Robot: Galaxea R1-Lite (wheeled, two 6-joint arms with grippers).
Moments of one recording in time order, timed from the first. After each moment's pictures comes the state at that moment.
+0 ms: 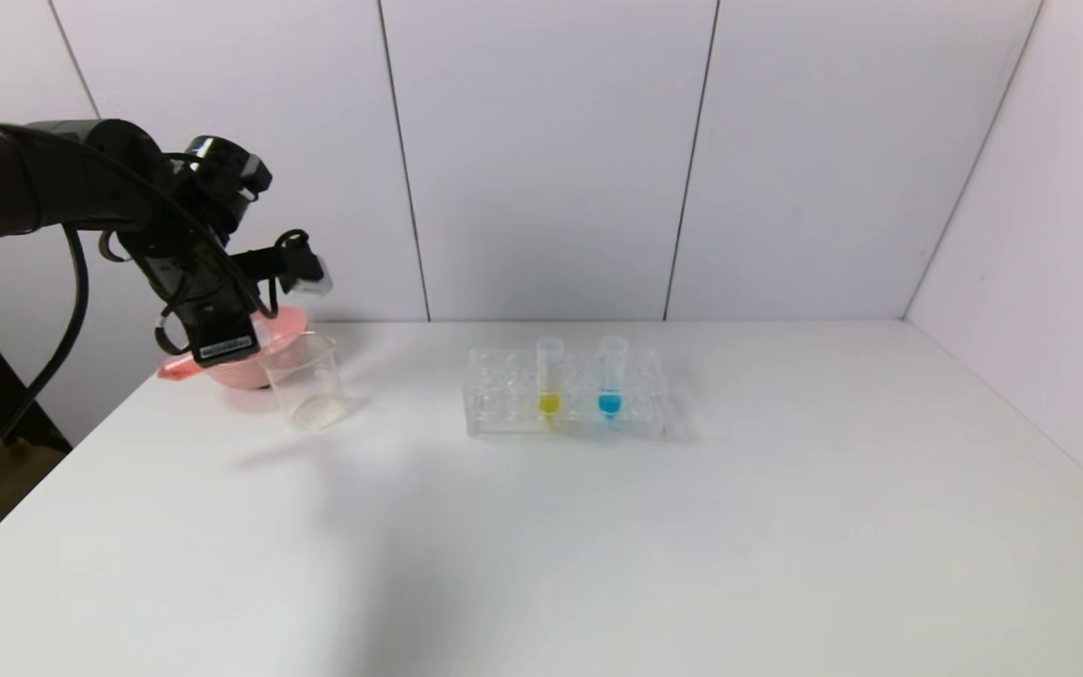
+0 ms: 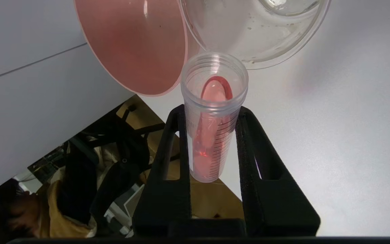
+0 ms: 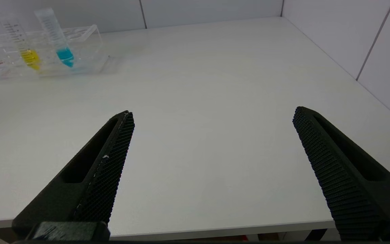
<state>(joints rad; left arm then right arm) -0.07 2.10 -2.01 0.88 0.31 0.99 0.00 0.00 0.00 0.00 -0.04 0.09</state>
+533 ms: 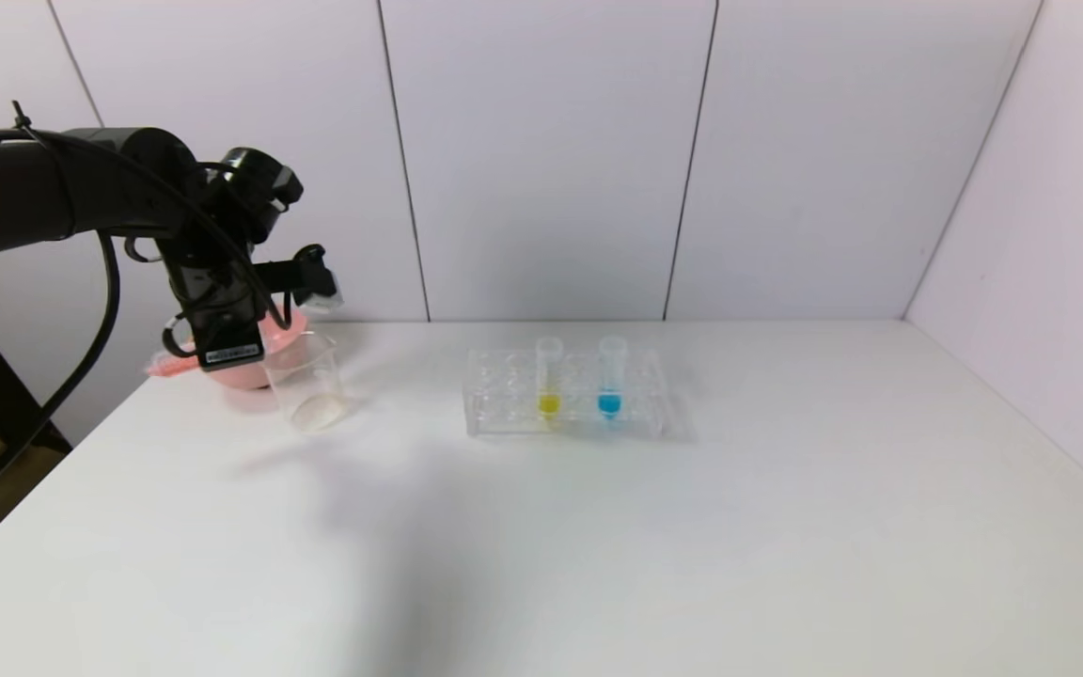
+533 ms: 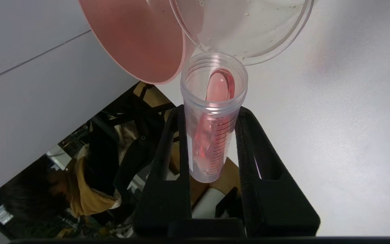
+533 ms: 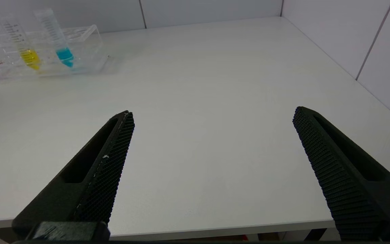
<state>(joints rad) -0.12 2.11 -2.01 0.91 0.48 0.99 0.00 0.00 0.00 0.00 -0.04 0.09</state>
